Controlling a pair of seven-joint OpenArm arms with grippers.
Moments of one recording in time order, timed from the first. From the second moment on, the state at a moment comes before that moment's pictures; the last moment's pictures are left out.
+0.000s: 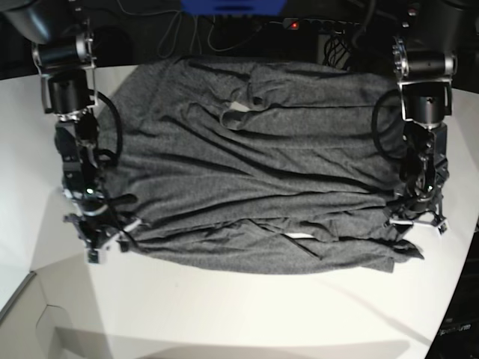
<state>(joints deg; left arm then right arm) -21.1 -19.5 -5.8 43.6 -34.5 6.1 15.7 17.8 15.1 -6.6 62.5 16.2 1.6 -17.7</state>
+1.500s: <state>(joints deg) -14.2 -17.9 -5.8 54.6 -33.8 7.4 17.5 38.7 9.5 -13.8 18.7 16.5 -1.7 7.5</state>
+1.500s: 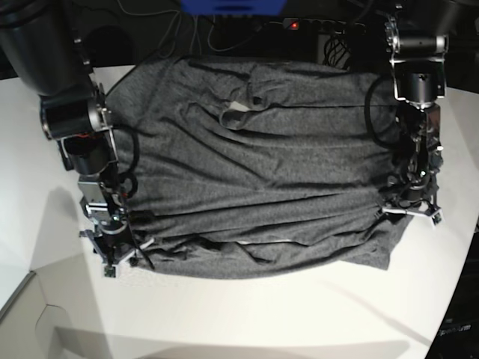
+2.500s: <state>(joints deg) -34.0 -14.7 9.4 27.6 -34.0 7.5 4.8 10.5 13.5 -6.7 70.7 16.5 1.3 -25.2</state>
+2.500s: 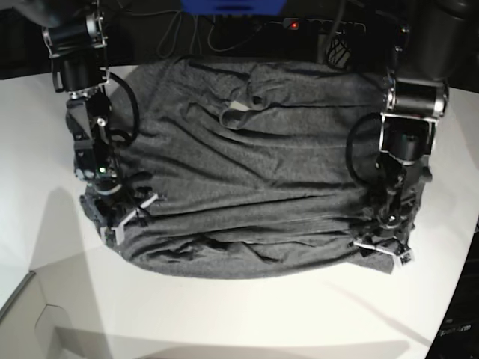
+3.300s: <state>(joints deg) -42.7 -15.1 15.6 30.2 -35.2 7.8 -7.0 13.6 17.8 -6.6 70.7 16.5 1.5 -25.2</state>
